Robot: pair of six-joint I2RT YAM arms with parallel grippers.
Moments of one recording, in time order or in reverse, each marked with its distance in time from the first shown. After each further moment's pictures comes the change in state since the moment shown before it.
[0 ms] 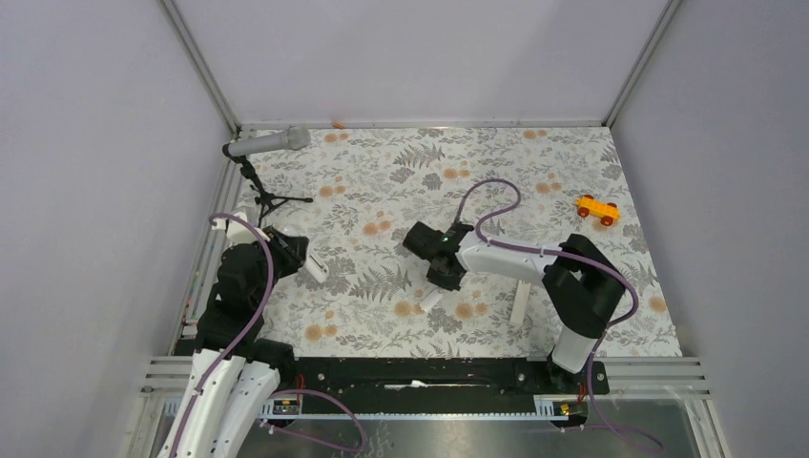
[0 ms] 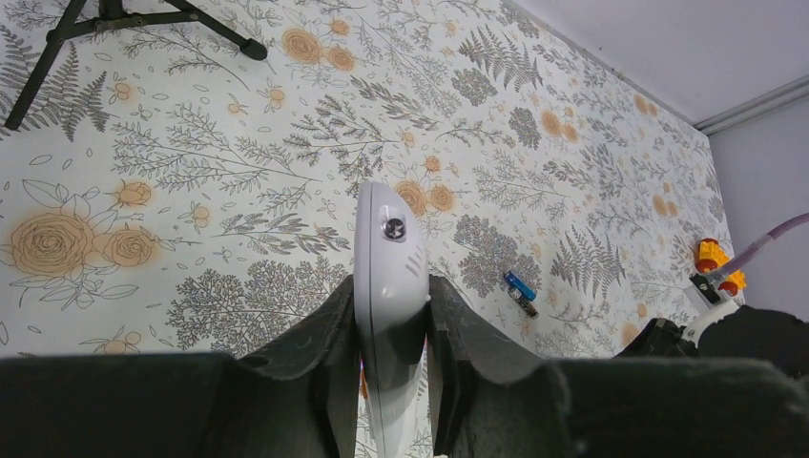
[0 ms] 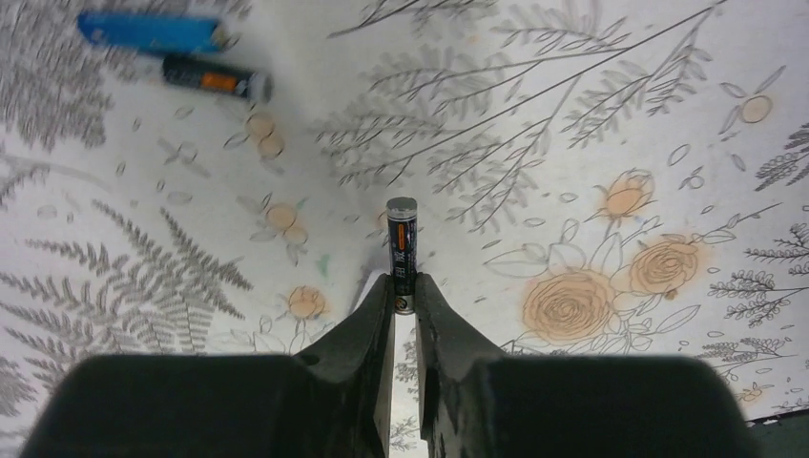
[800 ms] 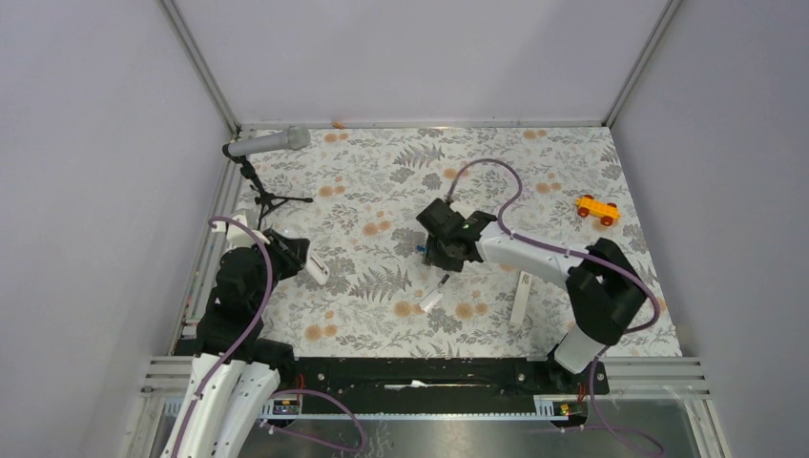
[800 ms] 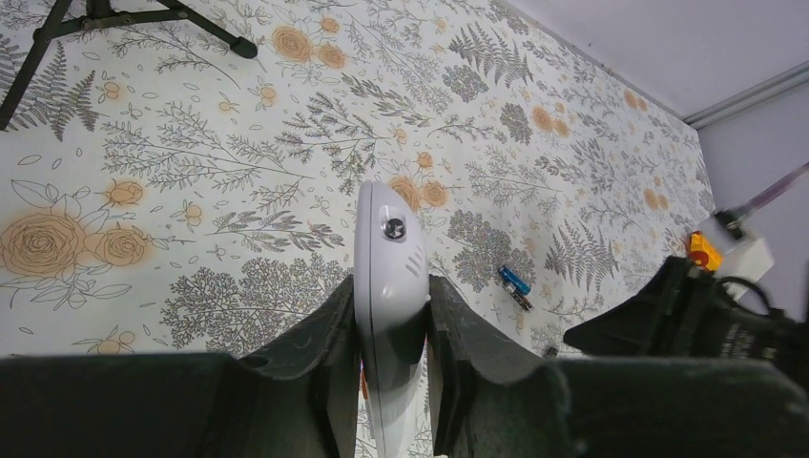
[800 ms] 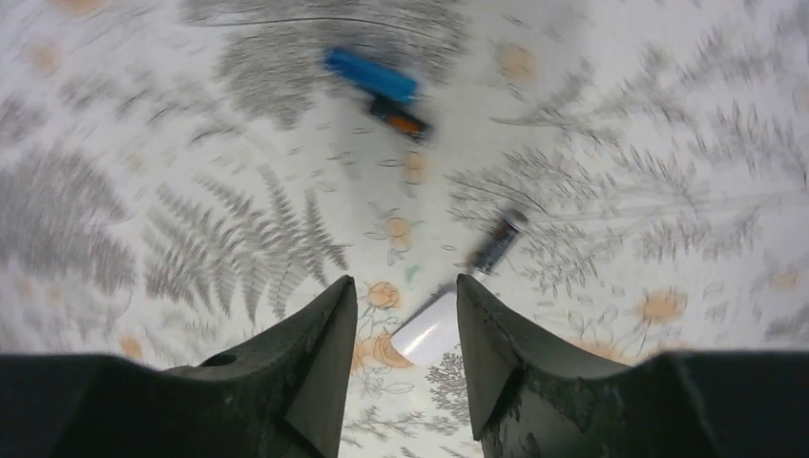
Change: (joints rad) left arm 0.000 -0.038 -0.013 -0.004 0.021 0.000; right arm -0.126 -0.089 -0.035 0.172 -0.128 -0.242
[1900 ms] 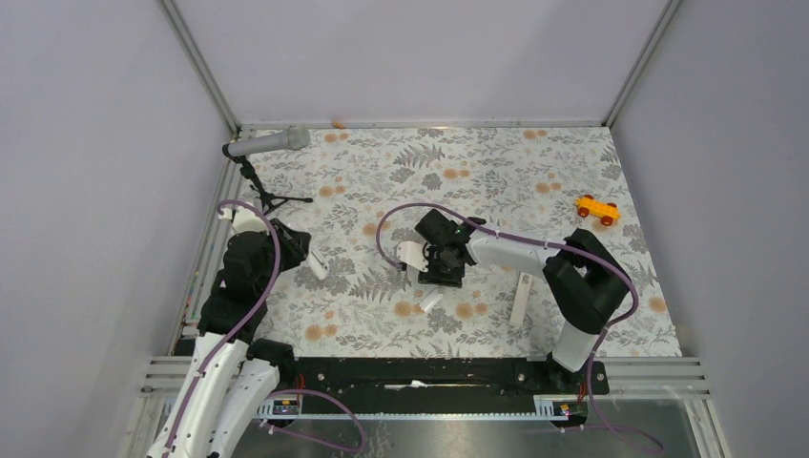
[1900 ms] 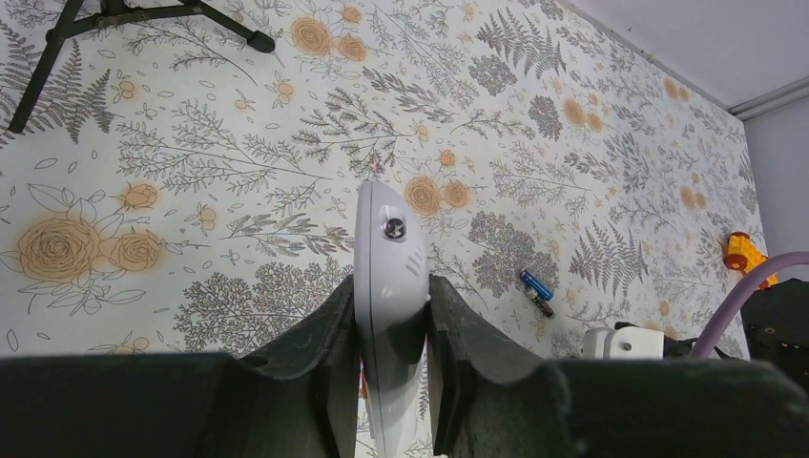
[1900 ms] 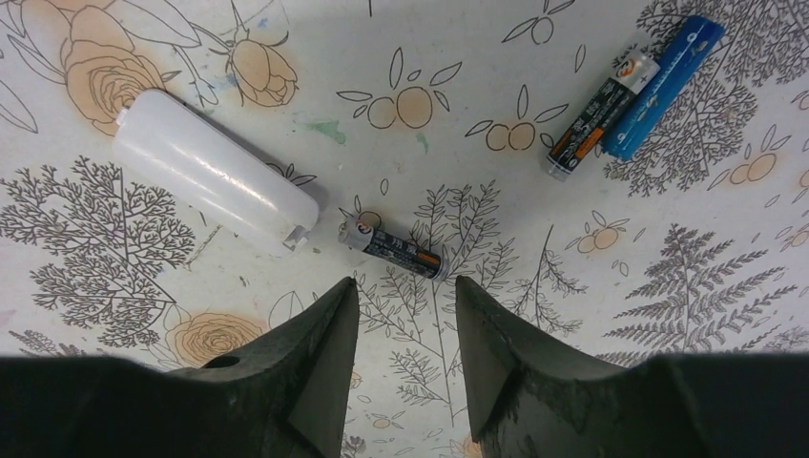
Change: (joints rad) left arm 0.000 0.144 0.042 0.028 -0.022 0.022; right arm -0.008 0.067 -0.042 0.017 -0.304 -1.764
